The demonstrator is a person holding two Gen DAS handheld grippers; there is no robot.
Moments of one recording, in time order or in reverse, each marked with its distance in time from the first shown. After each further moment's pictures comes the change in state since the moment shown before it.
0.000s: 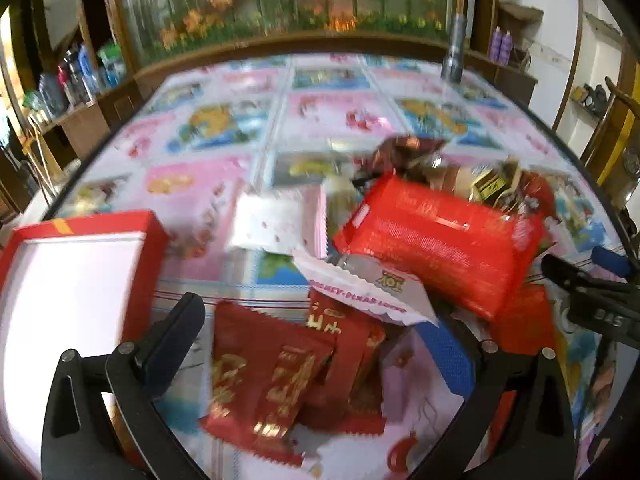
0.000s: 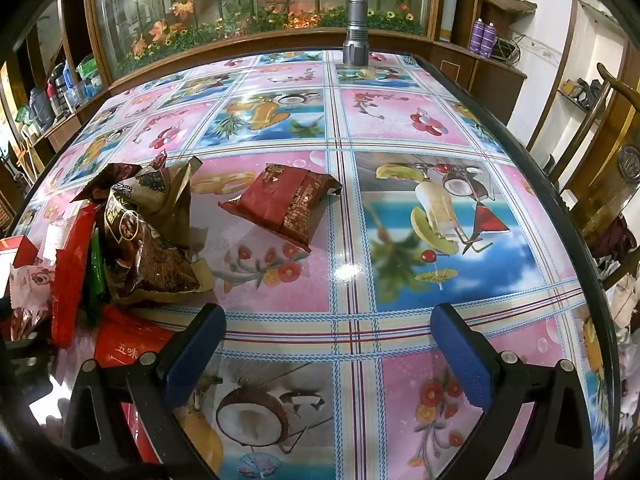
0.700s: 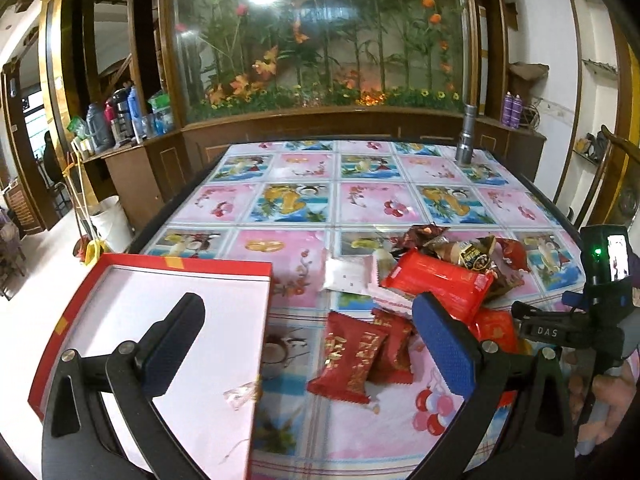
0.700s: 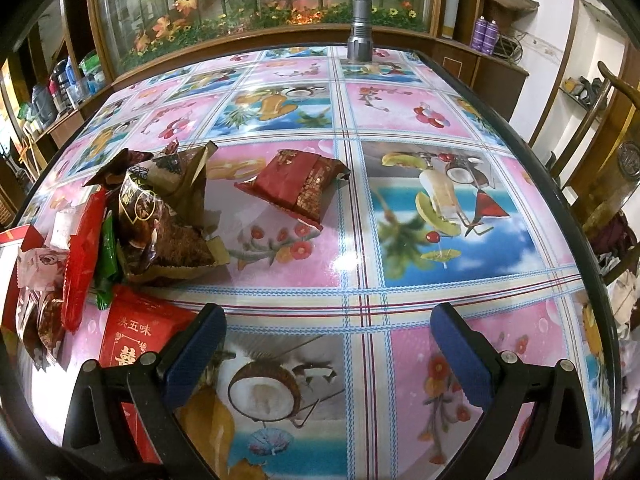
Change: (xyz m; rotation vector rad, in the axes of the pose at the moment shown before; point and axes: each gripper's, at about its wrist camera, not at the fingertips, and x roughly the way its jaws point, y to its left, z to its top) left arm -0.107 0.045 -0.004 -0.049 -0.217 0.088; right arm -0.007 0.005 -0.012 -0.006 0.013 0.008
